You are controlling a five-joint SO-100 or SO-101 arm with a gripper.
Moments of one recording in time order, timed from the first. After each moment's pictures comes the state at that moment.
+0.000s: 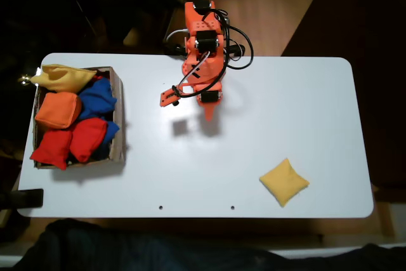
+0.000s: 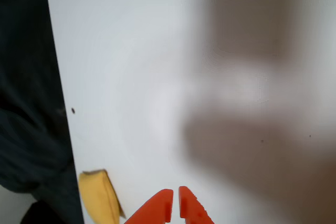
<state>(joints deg) -4.1 188.8 168.1 77.3 -3.2</state>
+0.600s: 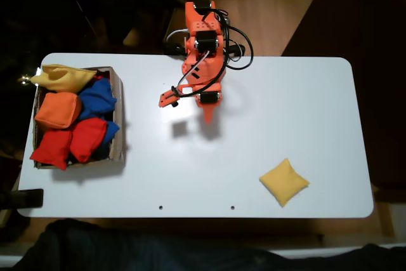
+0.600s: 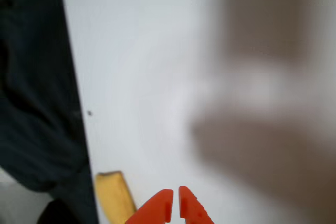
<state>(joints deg) -3.6 188.7 168.3 73.0 -2.0</state>
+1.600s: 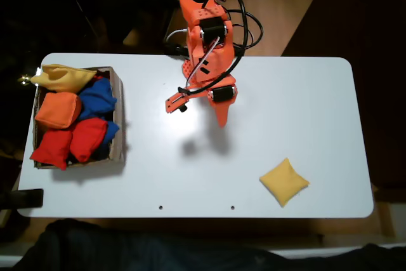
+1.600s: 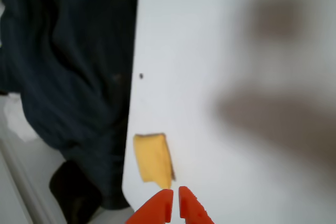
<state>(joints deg) -12.5 165.8 144.0 69.4 -2.4</state>
